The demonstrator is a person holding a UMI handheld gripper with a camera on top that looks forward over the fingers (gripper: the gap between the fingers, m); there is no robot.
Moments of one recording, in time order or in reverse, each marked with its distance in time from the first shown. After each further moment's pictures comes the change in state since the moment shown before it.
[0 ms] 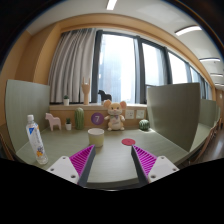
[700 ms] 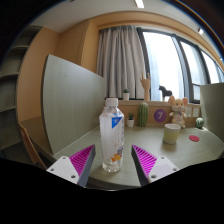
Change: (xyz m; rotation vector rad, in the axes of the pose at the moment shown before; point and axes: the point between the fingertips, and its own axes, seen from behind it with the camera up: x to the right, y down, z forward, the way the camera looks) arm -0.307 0.051 -0.001 0.014 -0.456 -0.033
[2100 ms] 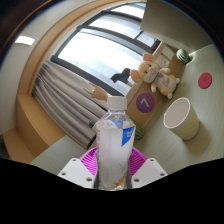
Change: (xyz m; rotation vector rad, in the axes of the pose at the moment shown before) arm 0.154 -0.102 0.204 0.191 0.048 0.967
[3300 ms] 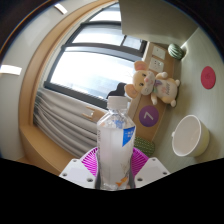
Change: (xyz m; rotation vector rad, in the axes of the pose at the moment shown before) arm -0.009 -0.099 0.036 0.118 -0.054 0.252
